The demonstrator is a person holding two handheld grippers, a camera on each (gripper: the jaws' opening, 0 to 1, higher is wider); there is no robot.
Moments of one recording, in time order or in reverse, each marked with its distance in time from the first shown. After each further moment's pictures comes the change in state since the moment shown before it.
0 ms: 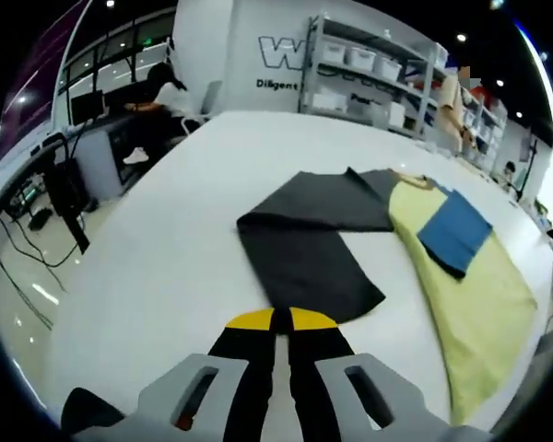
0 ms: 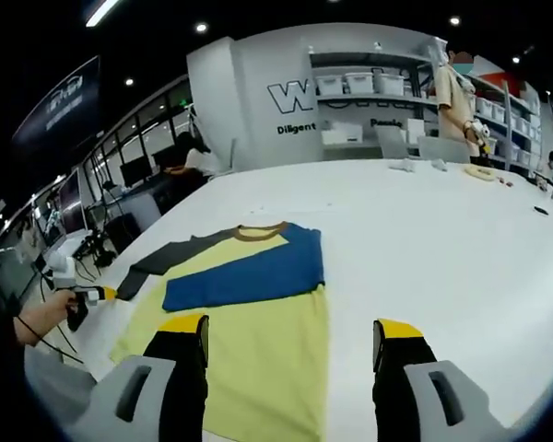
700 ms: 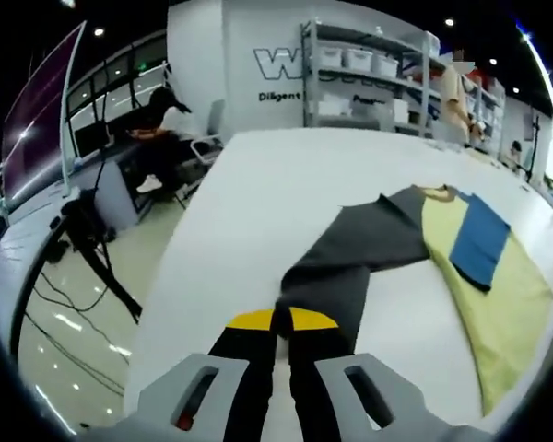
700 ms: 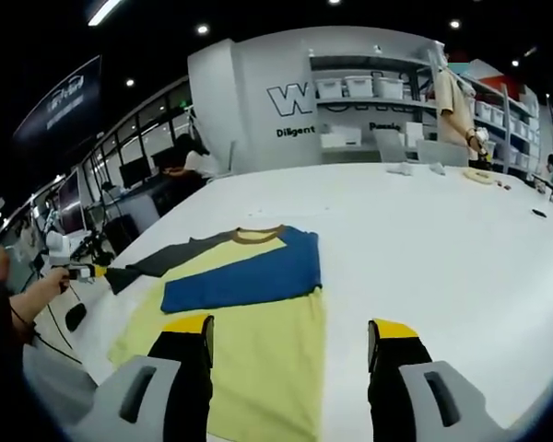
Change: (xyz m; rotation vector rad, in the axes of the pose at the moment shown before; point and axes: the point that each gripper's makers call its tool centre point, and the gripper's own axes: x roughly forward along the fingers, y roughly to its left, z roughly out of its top) left arm -0.003 0.054 0.057 0.117 -0.040 0.084; right arm -0.004 -0.004 0.004 -0.004 -0.016 -0.012
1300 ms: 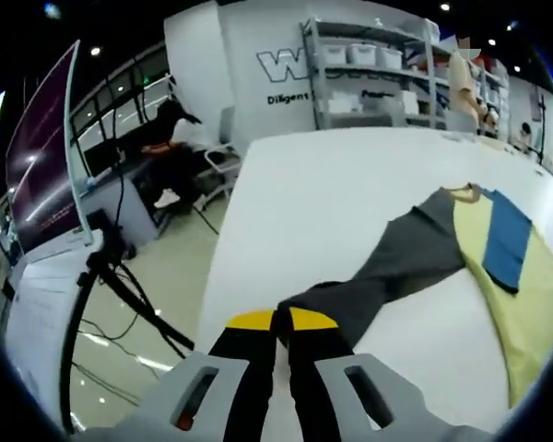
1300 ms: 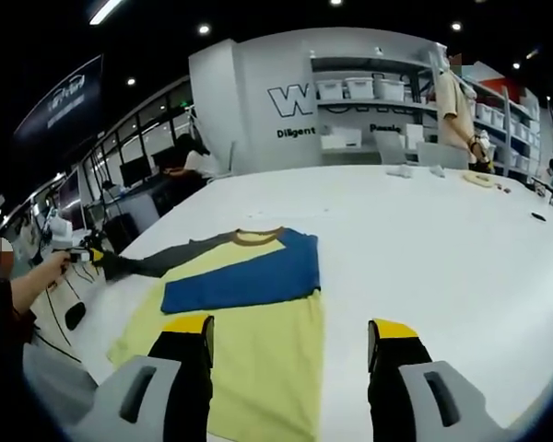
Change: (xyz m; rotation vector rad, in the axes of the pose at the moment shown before) left arm 0.010 0.043 0.038 0.119 -0.002 0.097; right arm -0.002 0.000 0.003 -0.014 -0.001 -0.002
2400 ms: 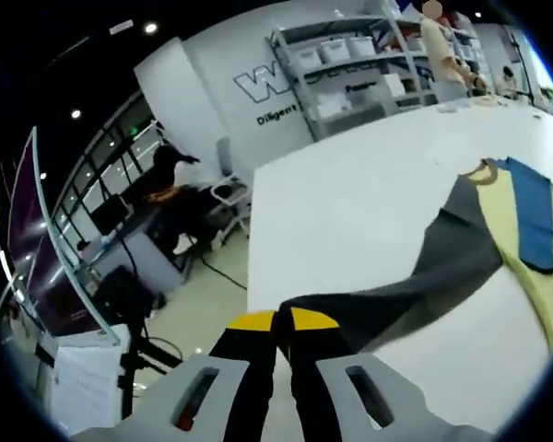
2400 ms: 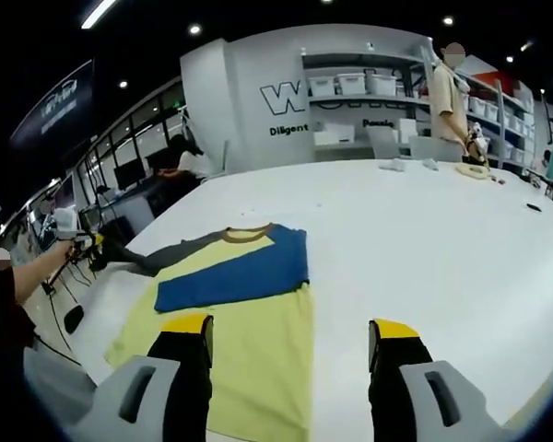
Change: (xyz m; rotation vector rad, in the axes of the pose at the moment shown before) left arm 0.023 0.017 0.059 0.198 -0.093 0.072; right arm -0.003 -0.012 -0.007 0.034 0.012 -0.017
